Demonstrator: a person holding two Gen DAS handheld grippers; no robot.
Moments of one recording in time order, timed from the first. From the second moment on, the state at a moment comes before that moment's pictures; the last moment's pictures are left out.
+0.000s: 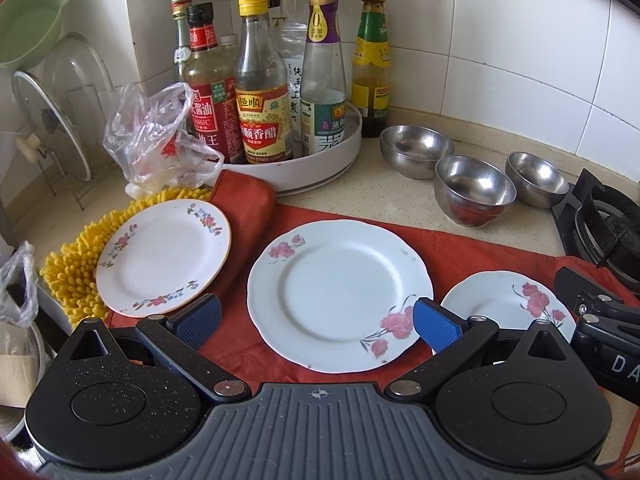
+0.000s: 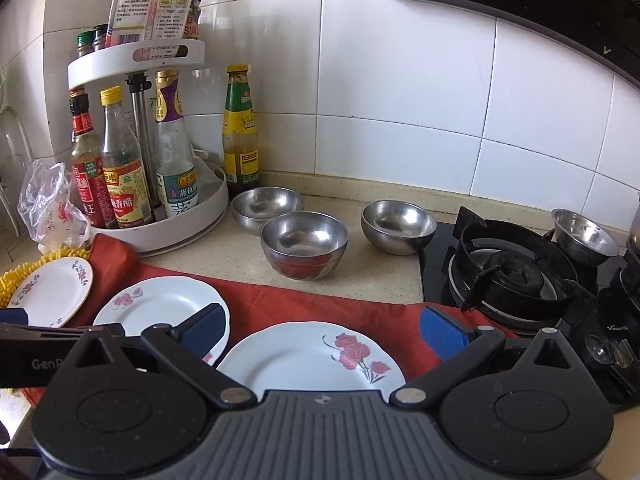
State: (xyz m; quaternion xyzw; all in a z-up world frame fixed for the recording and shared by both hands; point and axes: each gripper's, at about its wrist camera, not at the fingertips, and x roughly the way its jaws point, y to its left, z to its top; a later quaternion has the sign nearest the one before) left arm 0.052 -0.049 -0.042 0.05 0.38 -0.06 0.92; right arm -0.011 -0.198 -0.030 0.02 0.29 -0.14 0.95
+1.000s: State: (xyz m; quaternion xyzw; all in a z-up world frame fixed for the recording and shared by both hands) left arm 0.054 -0.061 -0.051 0.07 0.39 -0.09 0.91; right arm -0.008 -0.209 -0.046 0.03 0.31 -0.17 0.93
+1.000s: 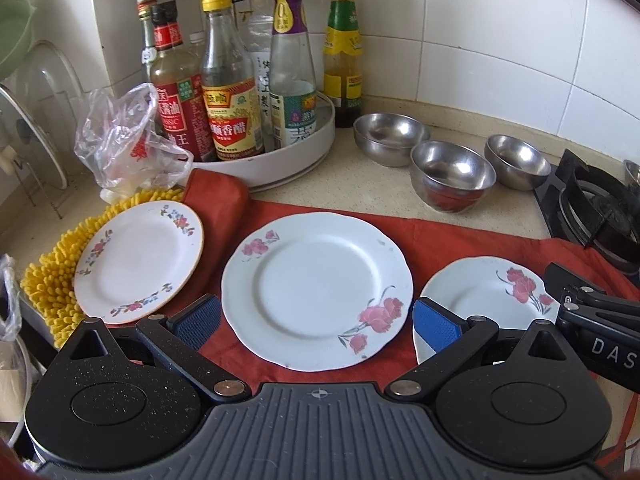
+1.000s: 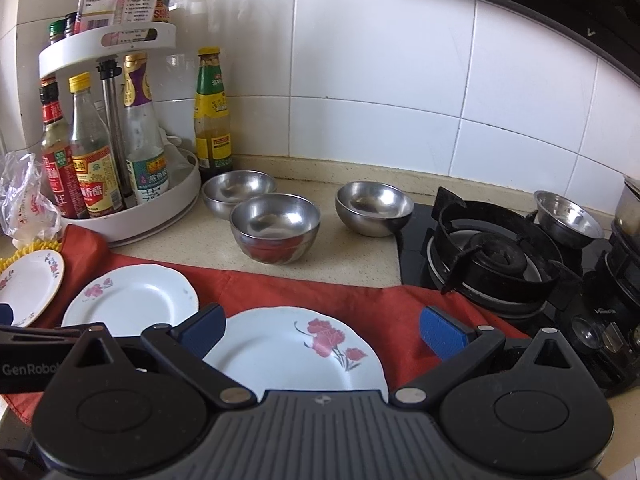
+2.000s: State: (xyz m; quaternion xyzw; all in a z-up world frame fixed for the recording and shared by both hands) left arm 0.080 -0.132 -0.122 0.10 0.50 -0.13 0.85; right arm 0.030 -0.284 -0.118 0.03 0.43 -0.13 0.89
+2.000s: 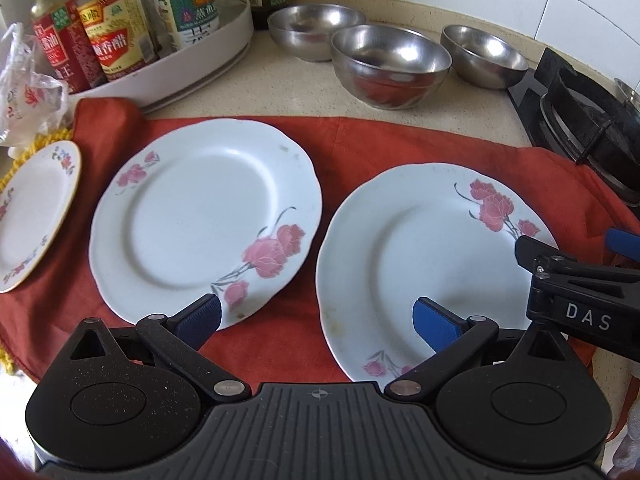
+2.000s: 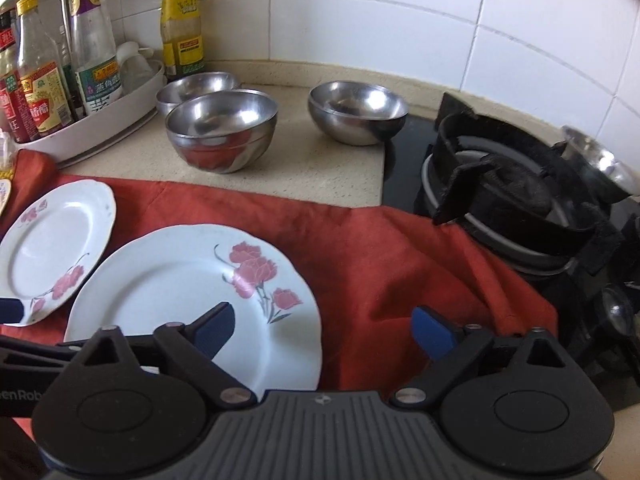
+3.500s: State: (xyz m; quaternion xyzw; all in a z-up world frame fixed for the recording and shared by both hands) left arm 0.098 -0.046 -0.097 -0.06 0.47 -0.04 0.88; right arm 0.130 -0.258 -0.099 0.05 0.42 0.19 0.89
